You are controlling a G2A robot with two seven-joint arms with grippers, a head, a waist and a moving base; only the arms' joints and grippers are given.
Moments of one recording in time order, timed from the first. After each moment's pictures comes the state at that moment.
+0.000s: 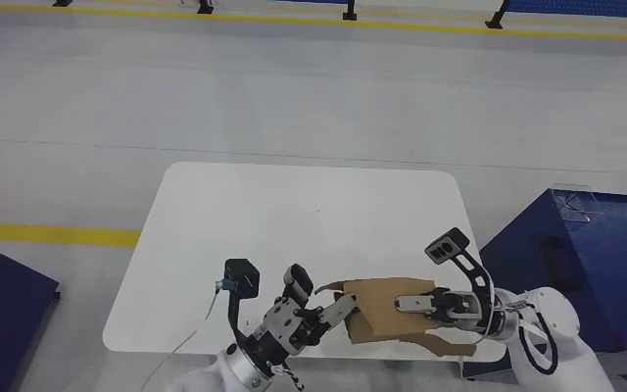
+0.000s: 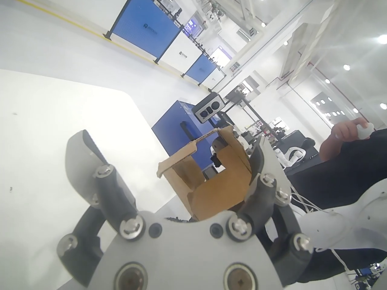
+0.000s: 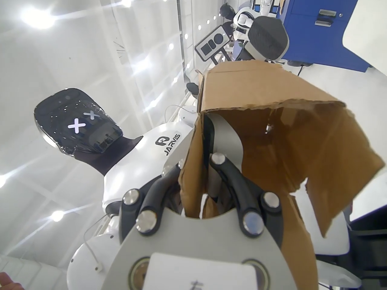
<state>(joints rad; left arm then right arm) 1.57 -1.22 -1.04 -2.29 0.61 -0.01 -0.26 -1.48 -0.97 1.58 -1.90 0.85 0.04 1.31</state>
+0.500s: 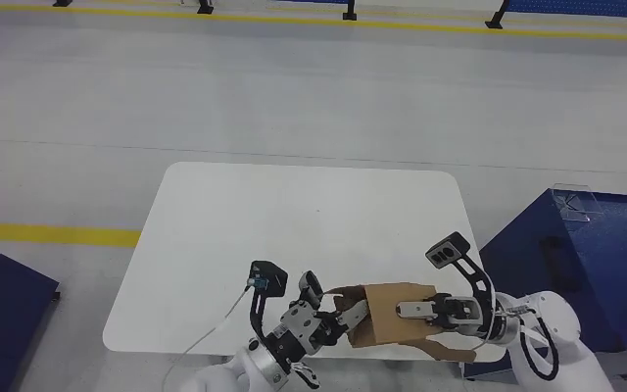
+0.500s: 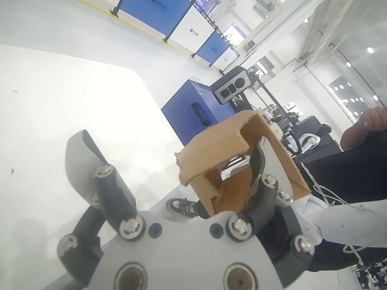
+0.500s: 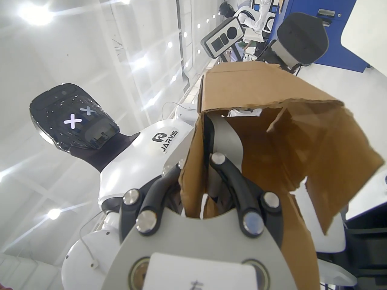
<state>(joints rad) 1.51 -1.23 -0.96 -2.22 0.66 0.06 -0.30 -1.50 -0.97 1.59 -1.90 0.85 0.03 1.34</state>
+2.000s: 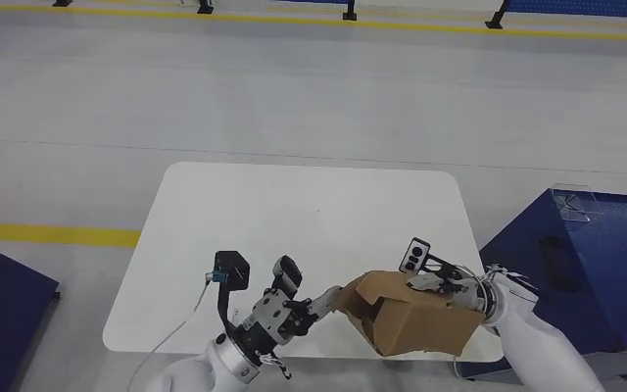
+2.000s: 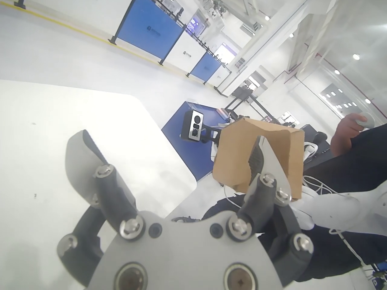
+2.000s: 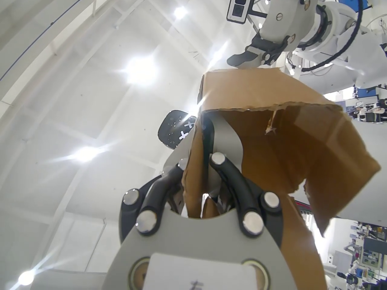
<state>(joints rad) 1.57 -1.22 -1.12 -2.27 0.59 -0.07 -0.31 -1.30 -0.83 1.28 -1.70 1.39 0.49 1.33</state>
